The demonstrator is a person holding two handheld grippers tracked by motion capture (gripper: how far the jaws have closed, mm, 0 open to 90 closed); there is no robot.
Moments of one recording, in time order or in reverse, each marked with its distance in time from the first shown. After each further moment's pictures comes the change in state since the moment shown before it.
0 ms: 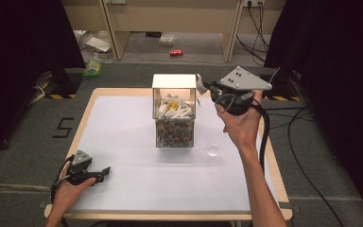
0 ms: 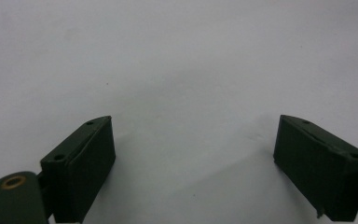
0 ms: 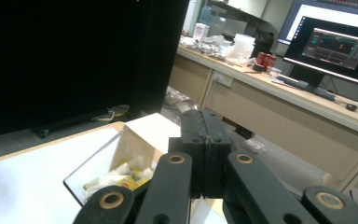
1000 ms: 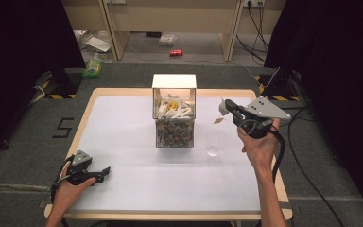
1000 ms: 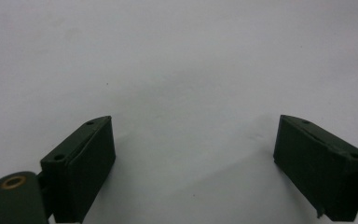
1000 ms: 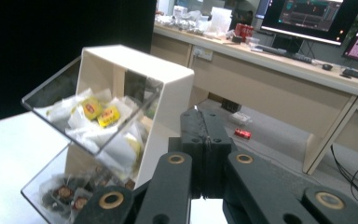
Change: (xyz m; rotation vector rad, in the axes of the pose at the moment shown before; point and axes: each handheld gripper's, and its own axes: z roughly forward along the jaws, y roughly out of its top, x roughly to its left) left arm 0.000 0.000 0.000 -0.003 0.001 0.000; right arm -0.023 -0.087 -0.030 0.053 -0.077 0.081
